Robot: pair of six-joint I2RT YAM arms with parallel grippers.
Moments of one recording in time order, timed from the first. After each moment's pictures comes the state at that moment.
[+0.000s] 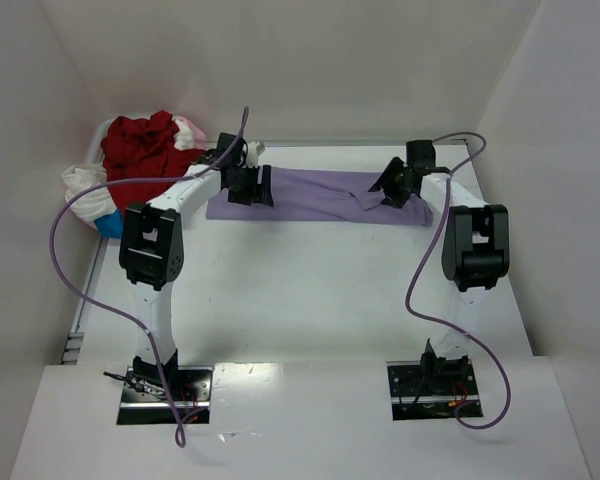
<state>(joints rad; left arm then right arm) -0.26 2.10 1.73 -0.58 0.29 -0.17 0.03 1.97 1.45 -0.35 -0.21 0.71</state>
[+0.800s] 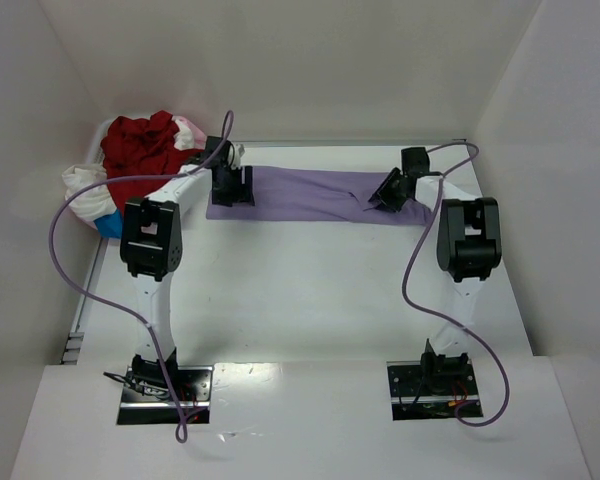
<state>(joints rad) -0.17 2.20 1.75 -0.56 0.17 -0.19 0.04 2.07 1.46 -0.32 -0.19 0.75</state>
